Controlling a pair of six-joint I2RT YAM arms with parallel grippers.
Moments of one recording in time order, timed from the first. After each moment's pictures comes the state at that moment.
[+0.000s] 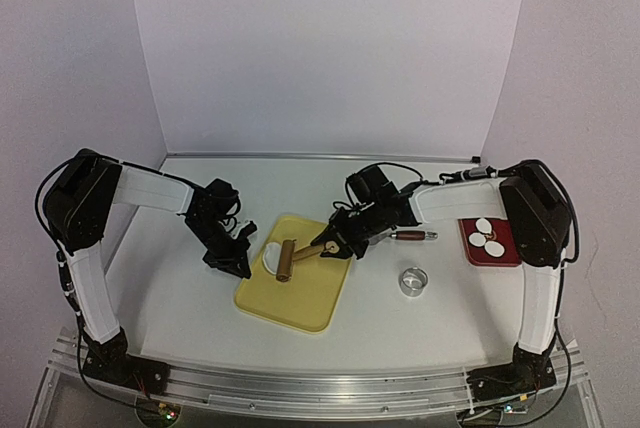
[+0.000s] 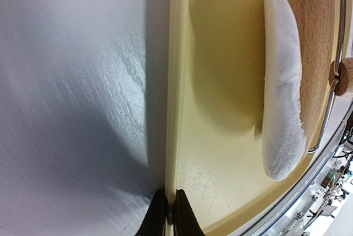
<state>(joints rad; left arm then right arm) -0.51 1.89 1.12 -0.63 0.47 -0.26 0.74 2.05 1.35 -0.26 -0.48 1.34</state>
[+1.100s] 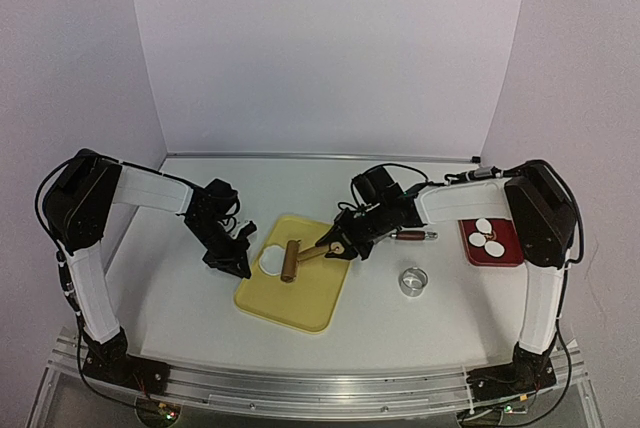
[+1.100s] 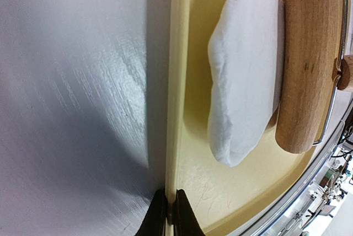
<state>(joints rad) -0.51 1.89 1.11 -0.62 0.48 -0.26 0.73 2.02 1.31 -0.25 -0.48 1.33</state>
